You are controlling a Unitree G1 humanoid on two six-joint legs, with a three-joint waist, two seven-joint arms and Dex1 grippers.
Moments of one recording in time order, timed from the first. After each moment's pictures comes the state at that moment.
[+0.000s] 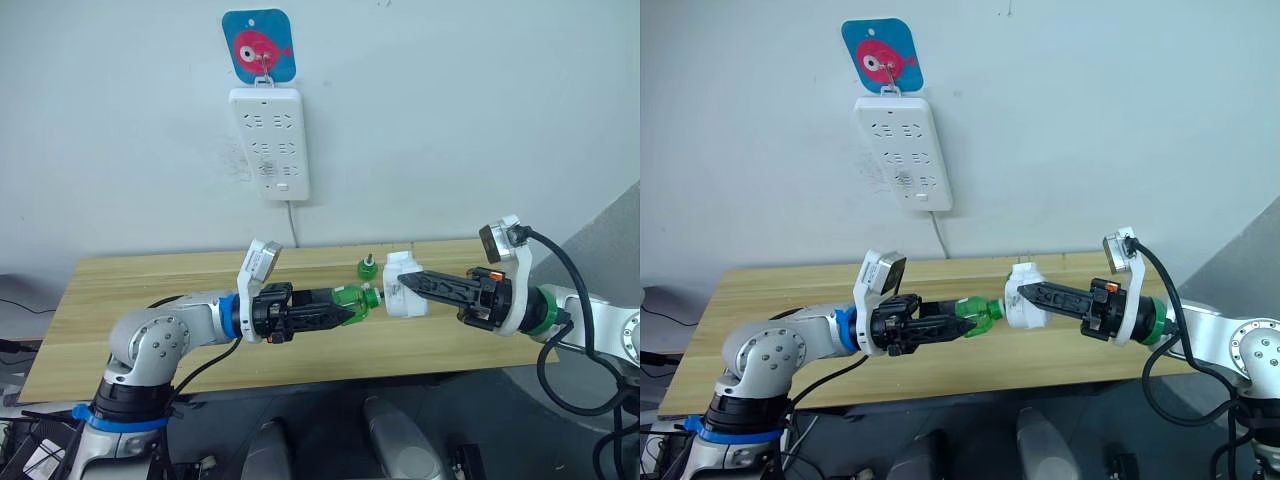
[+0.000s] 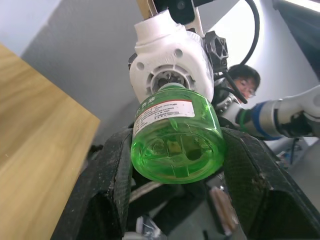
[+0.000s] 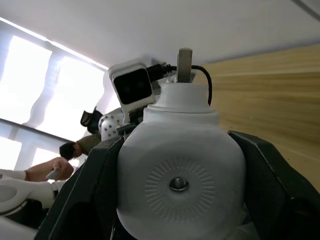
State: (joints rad) left arm -0.36 0.53 0.05 -0.26 -1.06 1.11 -1.01; right arm -0.27 -0.85 -0.05 -0.32 1.94 1.04 0.20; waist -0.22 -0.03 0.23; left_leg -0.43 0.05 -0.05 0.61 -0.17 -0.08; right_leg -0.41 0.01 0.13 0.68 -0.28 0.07
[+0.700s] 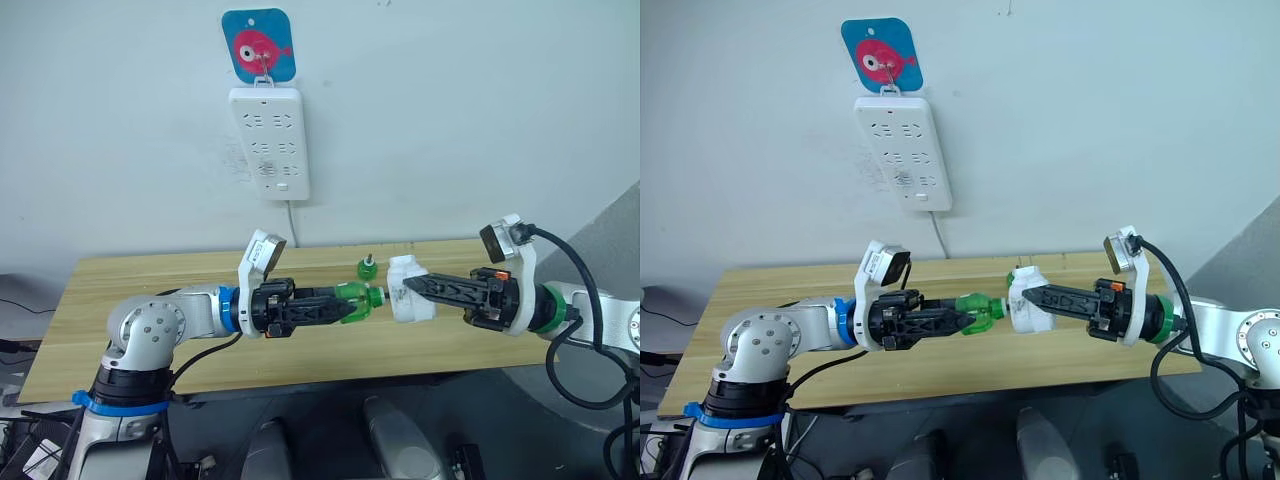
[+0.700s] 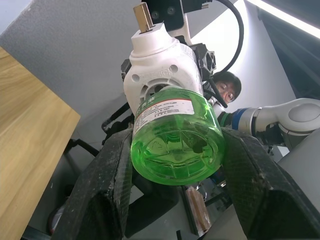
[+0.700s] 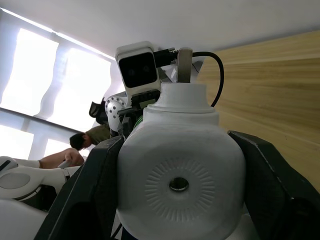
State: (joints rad) left arm -0.40 0.52 0.08 -0.23 -1.18 1.23 -0.92; right arm -0.29 -0.88 -0.06 -0.27 1.97 1.08 0.23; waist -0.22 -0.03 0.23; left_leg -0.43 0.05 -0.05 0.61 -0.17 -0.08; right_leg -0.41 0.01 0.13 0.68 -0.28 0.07
